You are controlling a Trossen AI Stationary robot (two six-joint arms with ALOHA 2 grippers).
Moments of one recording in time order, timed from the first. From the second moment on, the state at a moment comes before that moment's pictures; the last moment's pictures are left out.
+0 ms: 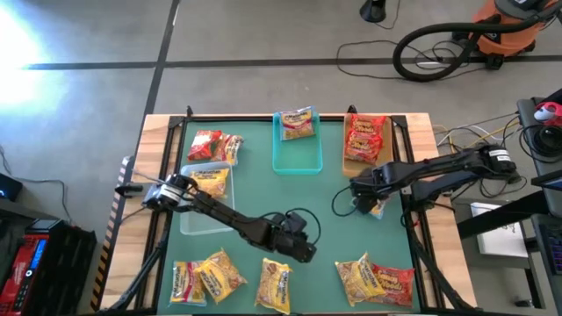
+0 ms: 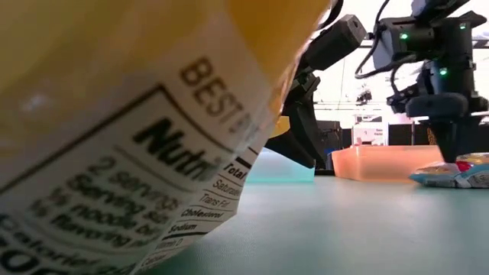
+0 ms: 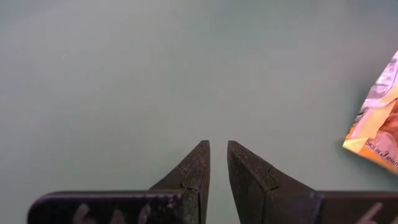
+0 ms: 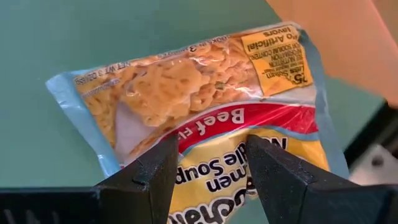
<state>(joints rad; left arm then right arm) -0.37 2.16 1.51 -0.29 -0.45 -1.10 0.01 1.24 0.66 -1.02 0.08 0.92</state>
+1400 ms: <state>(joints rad) -0.41 2.11 1.51 -0.26 -0.72 -0.90 0.15 1.44 0.71 -0.56 0.08 0.90</state>
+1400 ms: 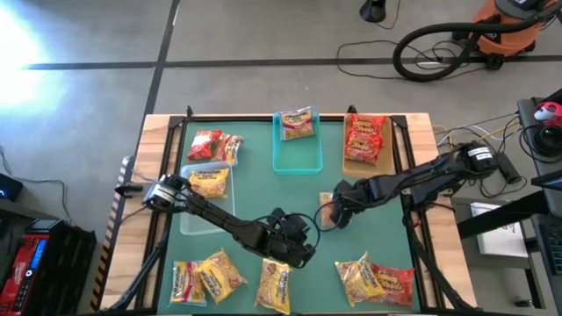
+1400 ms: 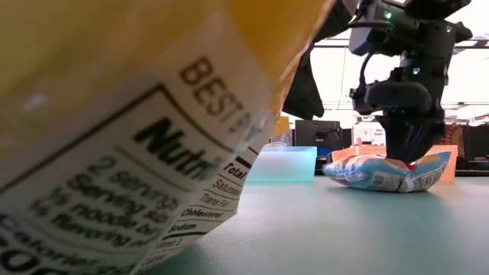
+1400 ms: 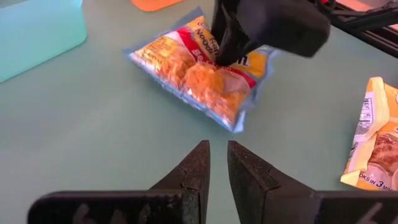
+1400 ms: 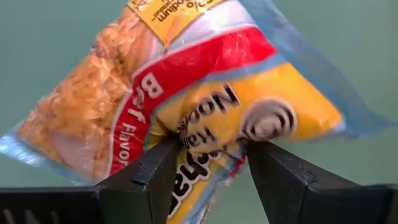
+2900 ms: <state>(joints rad) -0.33 2.23 1.40 -0.10 -0.66 -0.72 0.16 1.49 0.95 -0.73 0.08 0.70</state>
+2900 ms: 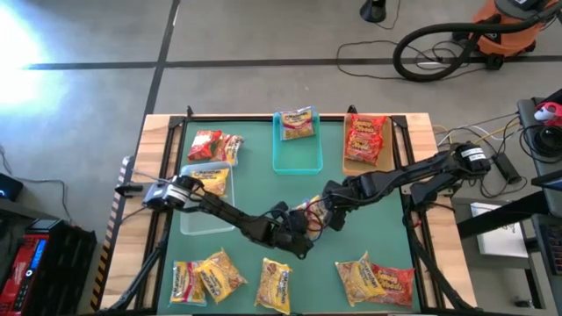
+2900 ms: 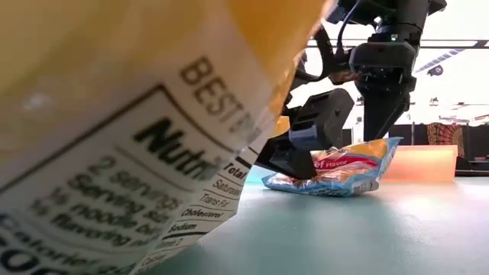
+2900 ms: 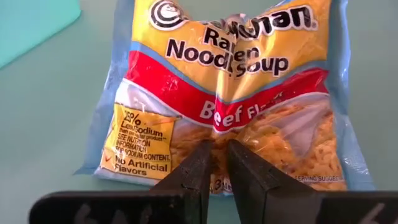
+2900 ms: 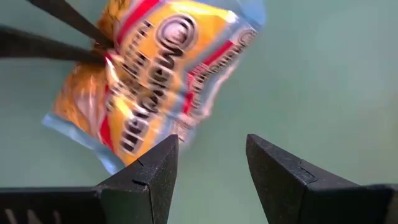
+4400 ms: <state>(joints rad) -0.32 2.23 1.29 0.07 -0.64 -0.83 0.11 1.30 0.71 -0.38 0.00 0.88</state>
